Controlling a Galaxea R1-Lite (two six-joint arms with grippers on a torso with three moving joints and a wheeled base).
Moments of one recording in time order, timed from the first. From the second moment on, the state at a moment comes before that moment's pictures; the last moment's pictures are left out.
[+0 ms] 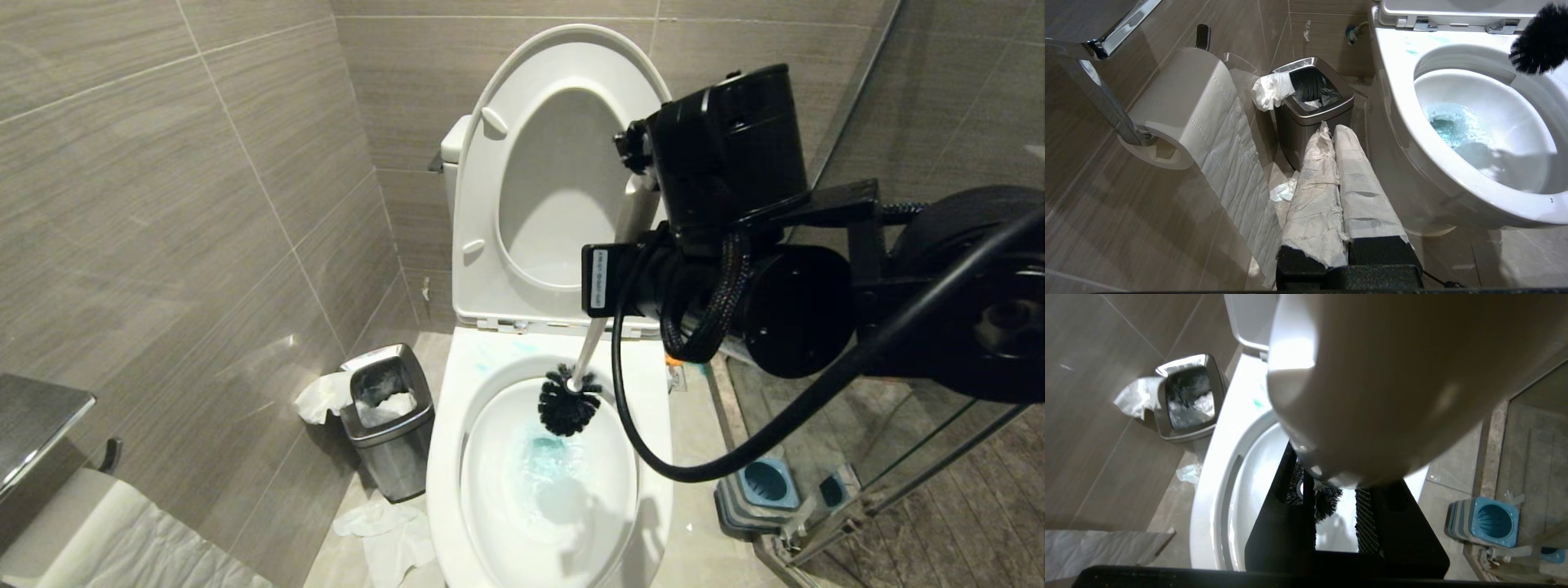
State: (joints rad) left arm -0.01 0.00 0.00 0.01 0.00 0.00; right arm 0.86 1.82 -1.54 0.11 -0.64 0.32
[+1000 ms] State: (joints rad) left arm -0.01 0.00 0.00 0.01 0.00 0.00; right arm 0.58 1.76 -1.55 0.23 -0.66 0.24
